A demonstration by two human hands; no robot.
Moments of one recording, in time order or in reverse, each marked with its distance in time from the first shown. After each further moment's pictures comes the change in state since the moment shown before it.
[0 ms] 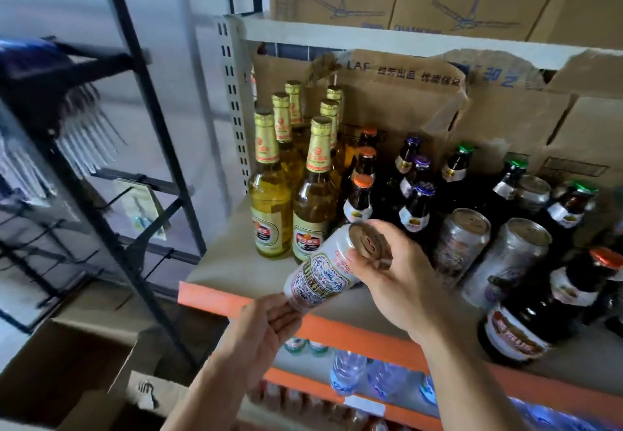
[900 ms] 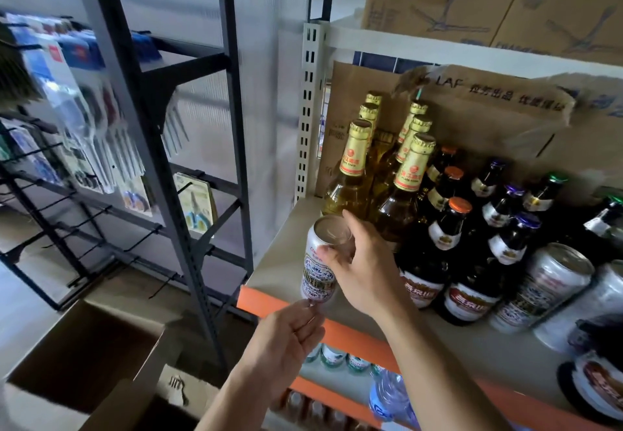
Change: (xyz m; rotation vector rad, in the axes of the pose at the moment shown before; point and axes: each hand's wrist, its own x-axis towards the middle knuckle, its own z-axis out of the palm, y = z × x) left_hand 0.017 0.033 -0.068 -0.160 -0.103 -0.030; right_hand 0.048 -0.039 0.135 -0.172 -0.084 -0.136
